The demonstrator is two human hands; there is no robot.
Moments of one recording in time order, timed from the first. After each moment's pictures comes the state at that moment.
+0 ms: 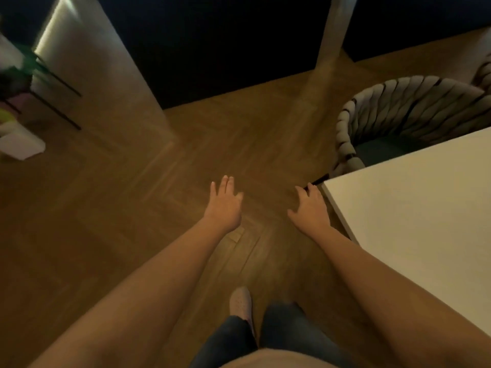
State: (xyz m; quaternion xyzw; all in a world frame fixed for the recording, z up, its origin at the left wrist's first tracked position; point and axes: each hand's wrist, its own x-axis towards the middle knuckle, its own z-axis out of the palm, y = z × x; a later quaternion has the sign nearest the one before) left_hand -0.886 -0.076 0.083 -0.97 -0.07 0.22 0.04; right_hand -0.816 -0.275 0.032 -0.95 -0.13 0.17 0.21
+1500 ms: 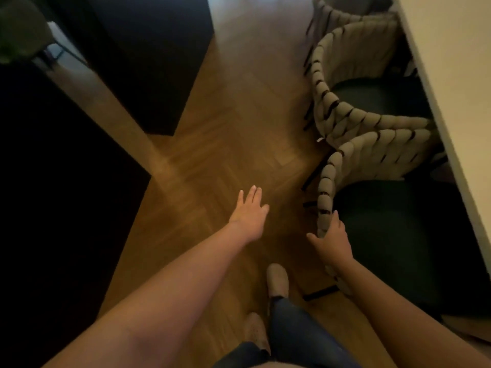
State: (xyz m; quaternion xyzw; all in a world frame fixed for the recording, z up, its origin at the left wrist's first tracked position) left_hand -0.054 -0.177 0.071 -0.80 0.54 0.20 0.17; right_hand -0.234 -0.289 0.009 -0.71 0.55 0.04 0.43
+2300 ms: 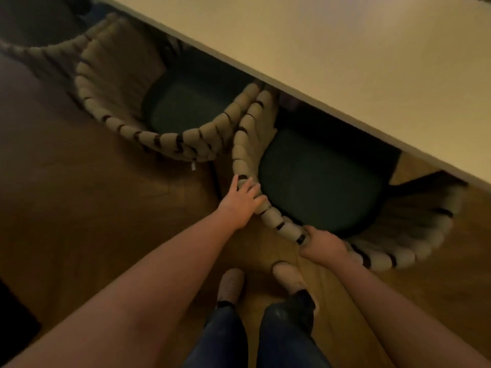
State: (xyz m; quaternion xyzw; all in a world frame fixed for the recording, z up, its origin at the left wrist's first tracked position) left_hand -0.001 -0.477 0.007 -0.29 0.90 0.02 0.31; right_hand -0.184 -0.338 -0.025 -0.50 0.77 0.10 0.39
